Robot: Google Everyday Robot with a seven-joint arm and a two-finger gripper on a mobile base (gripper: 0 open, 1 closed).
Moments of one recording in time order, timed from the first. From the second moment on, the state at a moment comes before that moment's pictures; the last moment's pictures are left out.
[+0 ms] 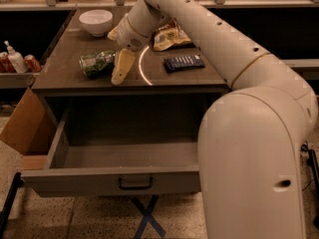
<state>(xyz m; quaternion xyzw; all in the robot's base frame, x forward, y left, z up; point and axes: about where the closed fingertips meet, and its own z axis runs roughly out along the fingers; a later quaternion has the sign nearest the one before) 0.710 0.131 0.857 -0.74 0.58 0.17 0.31</state>
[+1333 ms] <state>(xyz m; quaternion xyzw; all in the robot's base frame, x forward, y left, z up) 0.712 0.165 0.860 -0.74 0.57 0.18 0.30</state>
